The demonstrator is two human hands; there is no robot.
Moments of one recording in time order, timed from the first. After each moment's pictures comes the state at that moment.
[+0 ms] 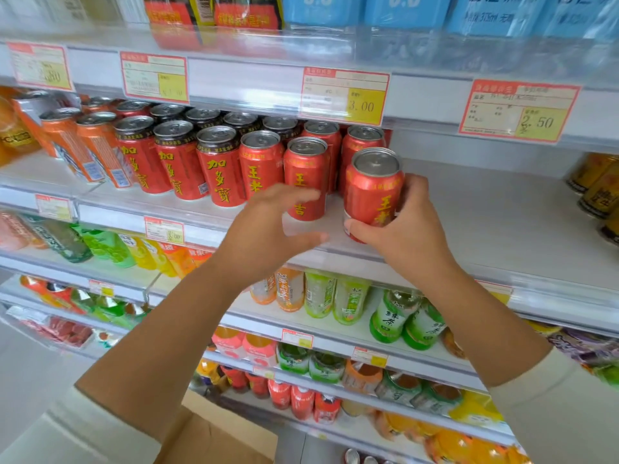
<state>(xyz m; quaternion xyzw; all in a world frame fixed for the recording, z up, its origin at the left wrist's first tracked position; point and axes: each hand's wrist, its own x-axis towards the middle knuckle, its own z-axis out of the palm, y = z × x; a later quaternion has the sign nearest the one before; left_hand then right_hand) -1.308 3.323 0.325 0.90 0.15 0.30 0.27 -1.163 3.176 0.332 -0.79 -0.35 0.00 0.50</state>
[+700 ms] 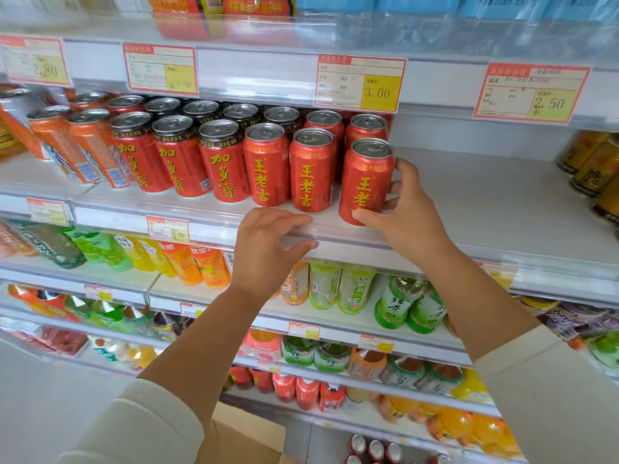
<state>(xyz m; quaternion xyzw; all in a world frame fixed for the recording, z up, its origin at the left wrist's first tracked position) -1.306 3.344 0.257 0.88 0.17 0.40 0.18 -1.156 3.190 0.321 -0.82 -0.35 0.04 0.46</state>
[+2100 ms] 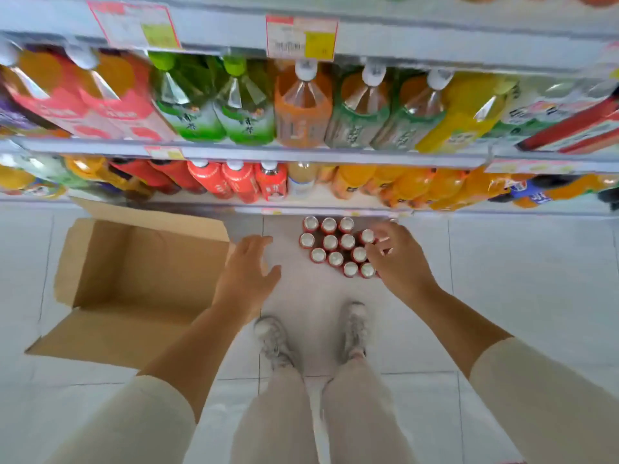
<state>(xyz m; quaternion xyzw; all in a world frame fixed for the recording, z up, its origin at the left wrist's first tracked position) -1.421 3.123 -0.172 0.85 0.33 -0.11 0.39 -1.261 2.916 -0.132 -0.90 -0.12 0.28 0.31</state>
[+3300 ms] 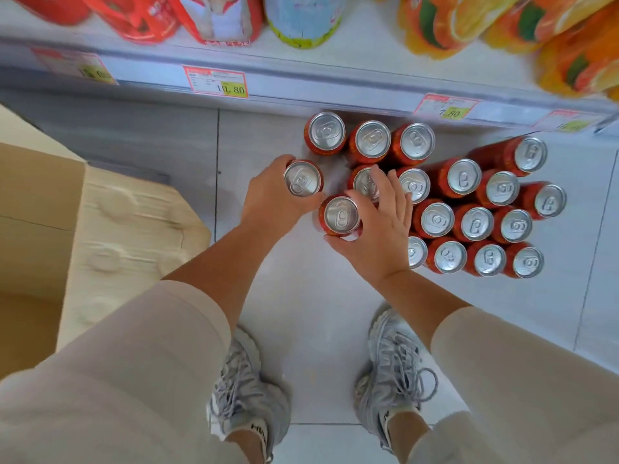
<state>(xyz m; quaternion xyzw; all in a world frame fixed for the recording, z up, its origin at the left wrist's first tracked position) -1.321 3.086 -0.647 0.77 0.42 -0.13 0.46 -1.267 2.914 -0.662 -0.93 -0.29 0.15 0.17</state>
